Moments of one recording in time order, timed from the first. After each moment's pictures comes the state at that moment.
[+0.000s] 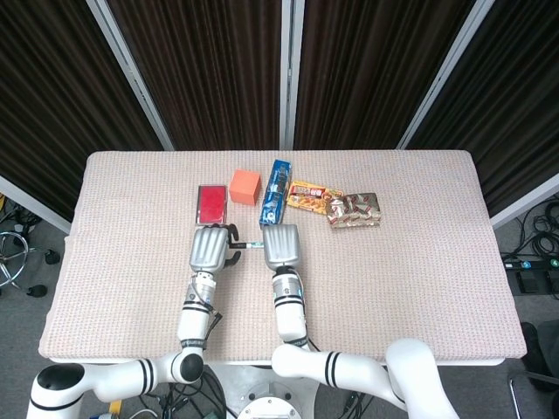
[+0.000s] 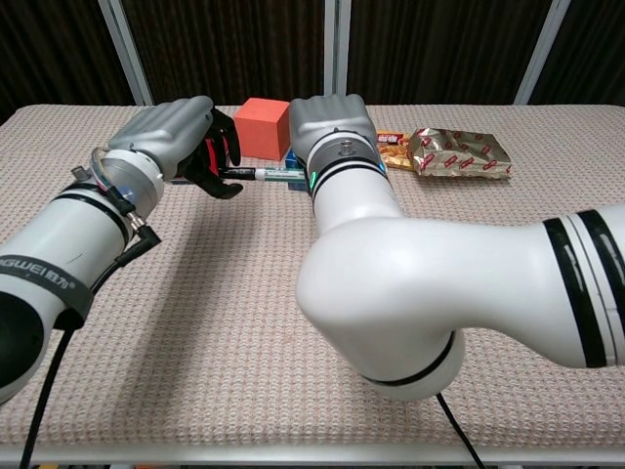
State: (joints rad) left arm -0.71 -2.01 -0.37 -1.27 0.98 1.23 0.59; right arm 1.10 -2.24 0.56 -1.09 -0.65 1.27 -1.11
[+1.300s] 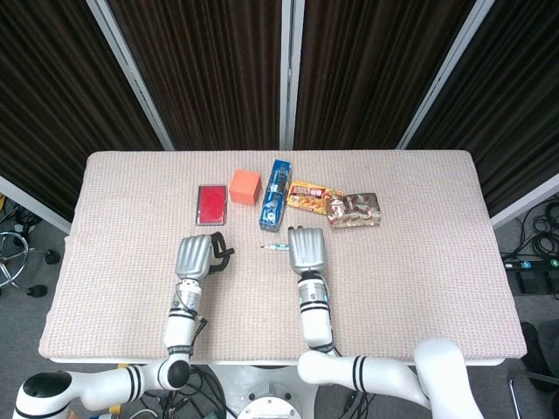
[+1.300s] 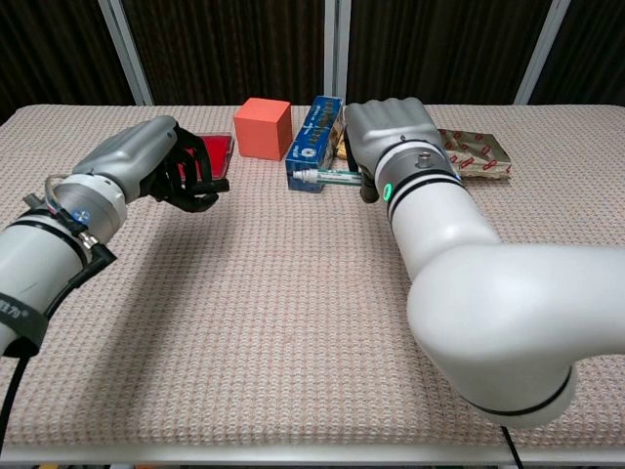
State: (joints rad) left arm -0.63 -1.97 -0.31 -1.27 1.01 1.22 0.38; right arm 0.94 -2.10 0.41 -1.27 -0.69 1.35 -1.10
